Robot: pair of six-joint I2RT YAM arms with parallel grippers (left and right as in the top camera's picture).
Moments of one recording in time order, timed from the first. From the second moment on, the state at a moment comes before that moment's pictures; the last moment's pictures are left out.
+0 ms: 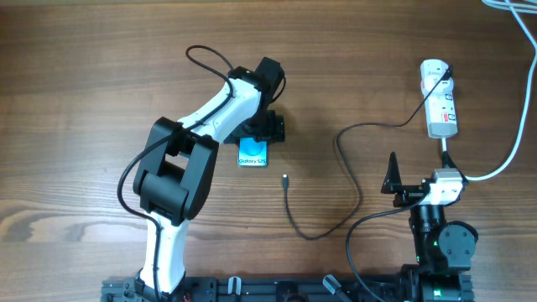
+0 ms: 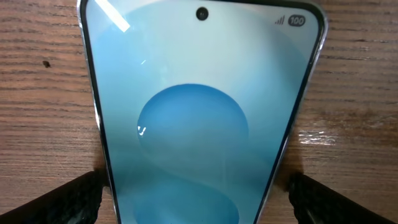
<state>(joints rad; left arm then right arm) -0.49 2.18 1.59 -1.00 0.00 -0.50 -0.04 0.02 0.01 0.00 -0.04 -0.04</state>
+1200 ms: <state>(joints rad) -0.48 2.17 1.56 -1.00 0.01 -0.51 -0.04 0.02 0.01 0.00 -0.04 -0.04</state>
